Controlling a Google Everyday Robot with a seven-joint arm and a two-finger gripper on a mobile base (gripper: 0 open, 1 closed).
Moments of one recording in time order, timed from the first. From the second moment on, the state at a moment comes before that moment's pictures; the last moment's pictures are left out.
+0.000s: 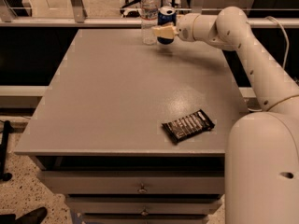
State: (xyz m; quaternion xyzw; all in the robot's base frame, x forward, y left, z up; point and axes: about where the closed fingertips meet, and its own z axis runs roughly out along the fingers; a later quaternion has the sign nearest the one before) arm 0.865 -0.078 0.905 -0.37 0.68 0.23 0.59
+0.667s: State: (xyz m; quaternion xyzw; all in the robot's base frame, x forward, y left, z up) arm 0.870 -0.080 0.896 -0.36 0.69 0.24 0.58
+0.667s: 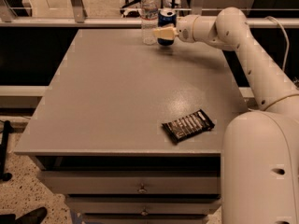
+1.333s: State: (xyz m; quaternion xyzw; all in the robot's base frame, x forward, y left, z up) arm 0.869 -0.081 0.889 -0.36 0.70 0.25 0.57
